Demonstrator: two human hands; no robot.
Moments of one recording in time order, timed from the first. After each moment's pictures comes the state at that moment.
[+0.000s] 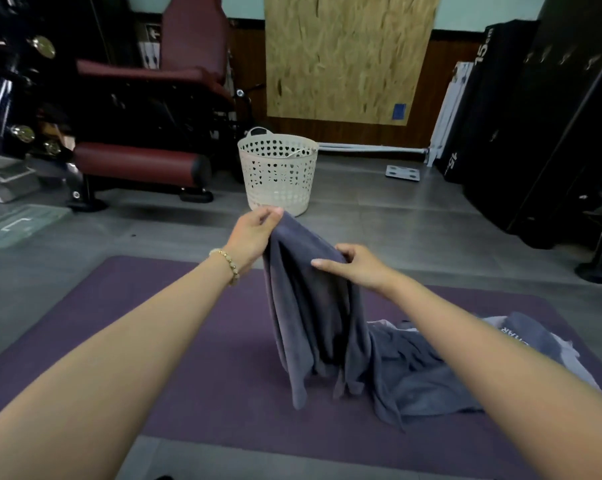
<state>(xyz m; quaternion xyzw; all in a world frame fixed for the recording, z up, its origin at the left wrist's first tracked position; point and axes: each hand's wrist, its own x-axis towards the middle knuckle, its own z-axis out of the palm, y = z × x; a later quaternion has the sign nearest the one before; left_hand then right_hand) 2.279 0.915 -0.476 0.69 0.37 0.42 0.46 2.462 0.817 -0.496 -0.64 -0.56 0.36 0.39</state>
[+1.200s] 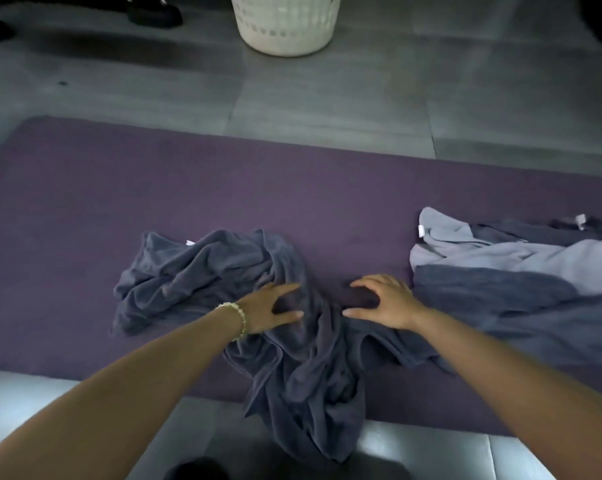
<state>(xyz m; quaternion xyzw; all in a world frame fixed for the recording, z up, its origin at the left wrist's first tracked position) 2.264 0.985 -0.862 0.78 0.40 -0.15 0.45 2.515 0.886 -0.853 -0.74 -0.56 0.38 -0.02</state>
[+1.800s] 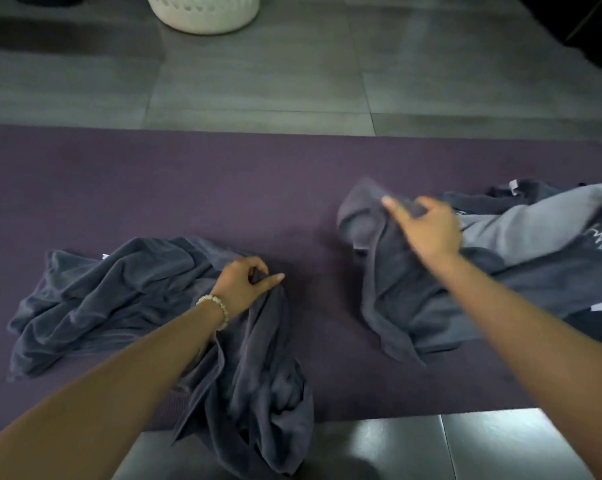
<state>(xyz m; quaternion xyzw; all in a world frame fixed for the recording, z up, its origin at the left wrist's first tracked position) 2.358 0.988 -0.888 0.79 0.44 0.11 0.41 2.630 0.880 -0.805 -0.89 -0.33 0.09 0.30</state>
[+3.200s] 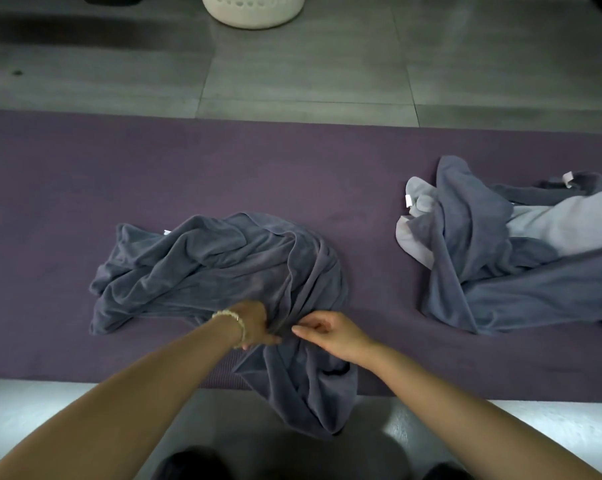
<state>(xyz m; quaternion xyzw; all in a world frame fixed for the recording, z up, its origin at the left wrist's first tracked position) 2.274 0.959 -0.879 0.79 0.39 -0.36 0.31 2.425 0.839 -0.886 -0.67 -0.36 0.60 0.25</state>
